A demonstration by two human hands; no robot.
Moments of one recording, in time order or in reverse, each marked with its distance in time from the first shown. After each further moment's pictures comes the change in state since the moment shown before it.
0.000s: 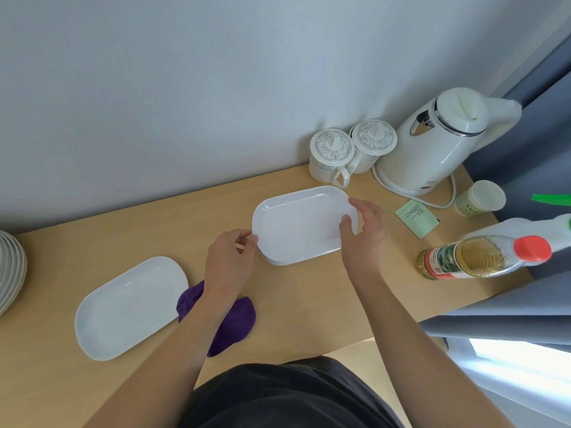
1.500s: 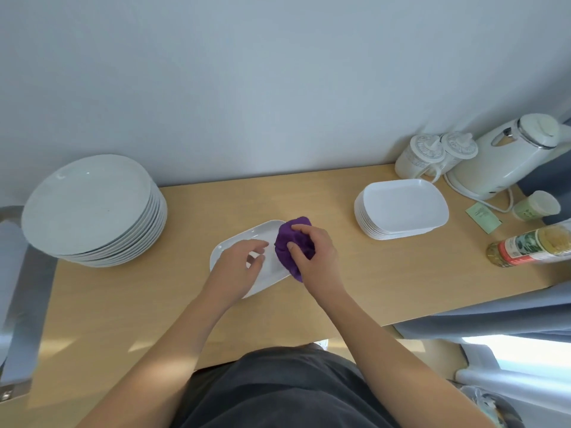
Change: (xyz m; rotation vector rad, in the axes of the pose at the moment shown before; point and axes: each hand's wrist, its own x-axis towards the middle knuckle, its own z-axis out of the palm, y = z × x) left_hand -0.041 -0.195 -0.185 -0.108 -0.228 0.177; right_hand -0.233 -0.115 0.171 0.003 -0.417 -0.132
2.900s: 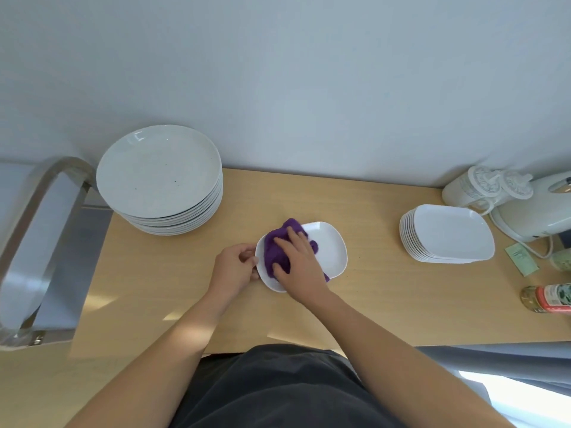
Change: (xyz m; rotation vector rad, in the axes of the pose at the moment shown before) left_hand -0.012 -0.092 -0.035 -0.447 0.191 -0.382; right_hand 0.001 0.002 0.112 -0.539 -0.433 -0.194
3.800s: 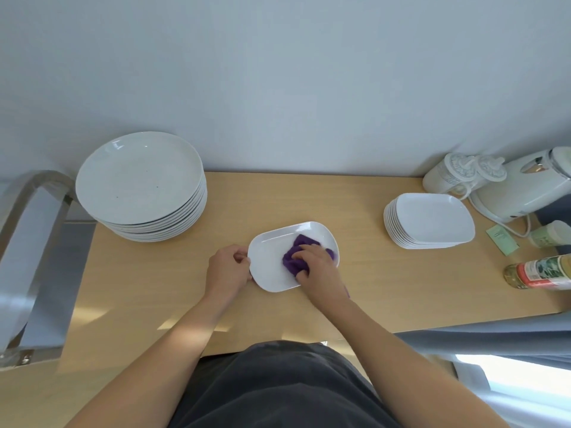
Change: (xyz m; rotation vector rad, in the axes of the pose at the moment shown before) left_hand -0.011 0.011 0.011 0.159 0.083 0.032; right_hand -0.036 0.032 -0.025 -0.019 0.176 0.041
